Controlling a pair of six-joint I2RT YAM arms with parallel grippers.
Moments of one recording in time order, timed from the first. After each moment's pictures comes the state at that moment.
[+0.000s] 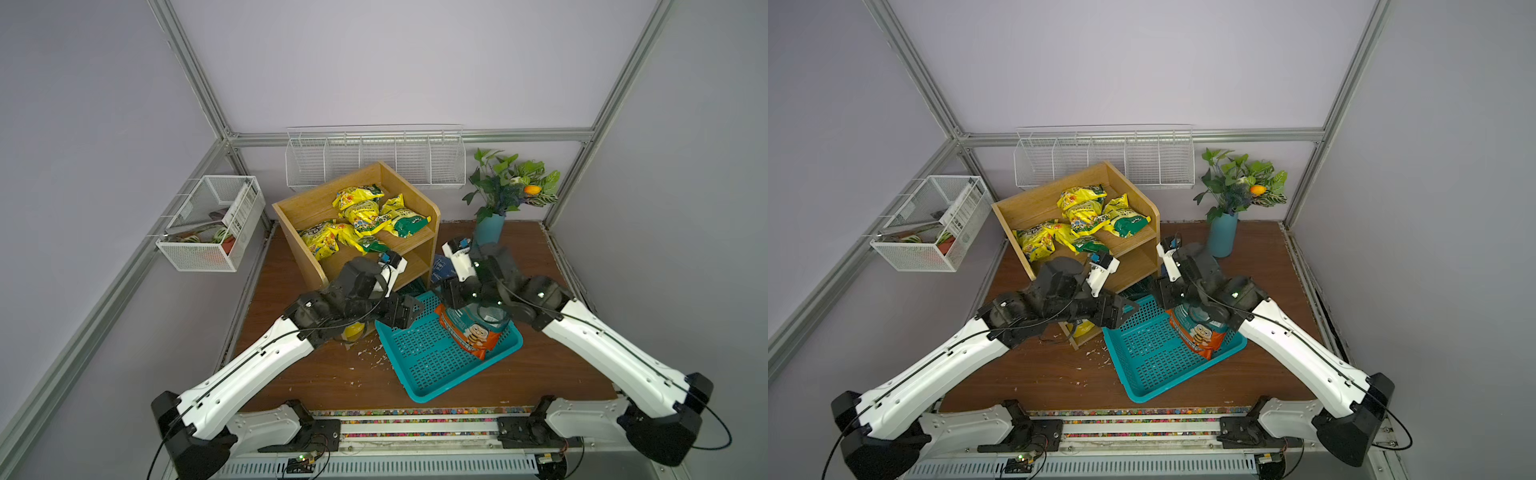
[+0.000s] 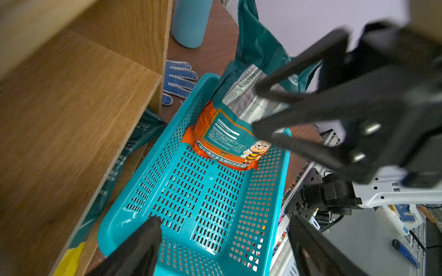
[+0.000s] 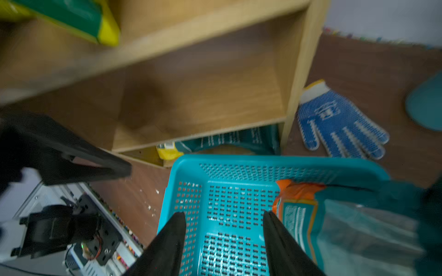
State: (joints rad) left arm -0.85 1.13 1.22 -0.69 0.19 -0.37; right arm 0.80 1.27 1.29 -0.75 -0.02 0.34
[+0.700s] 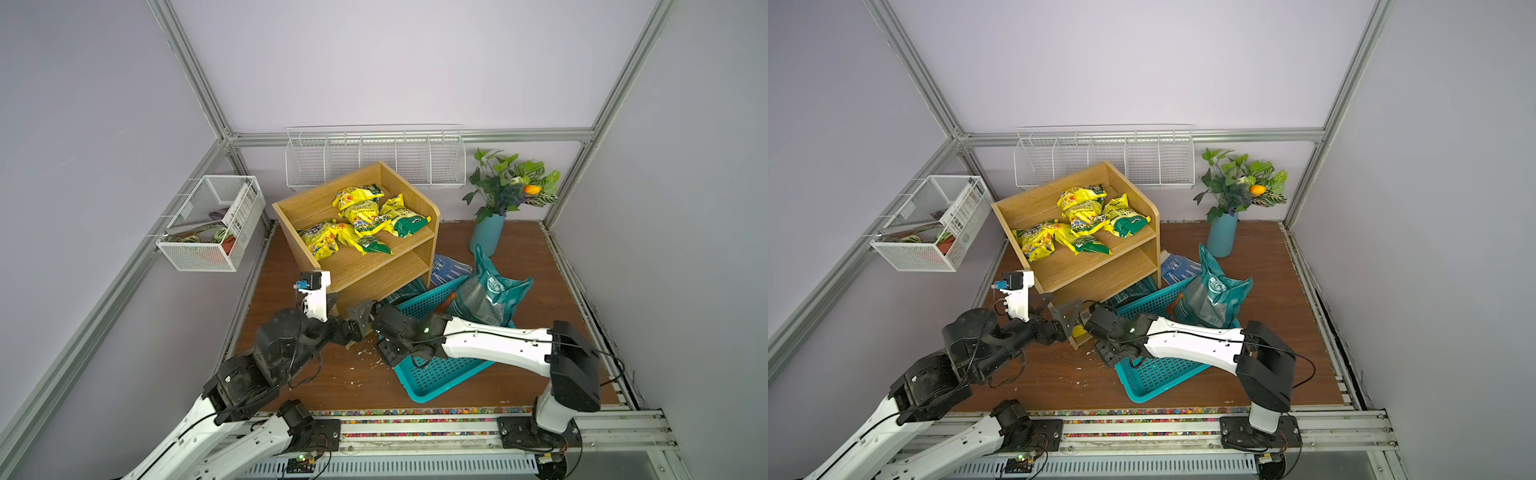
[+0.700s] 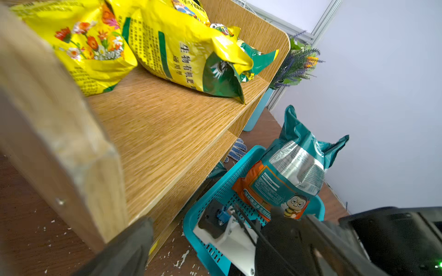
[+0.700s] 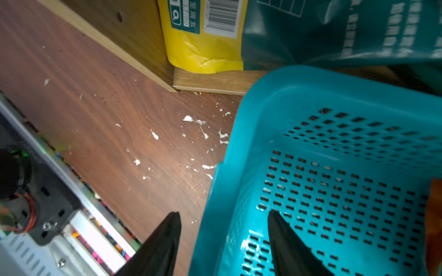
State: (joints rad) left arm -0.87 0.62 0.96 -0.60 -0.25 -0.47; right arm 1.17 1.77 1.34 -0.66 0.14 0.42
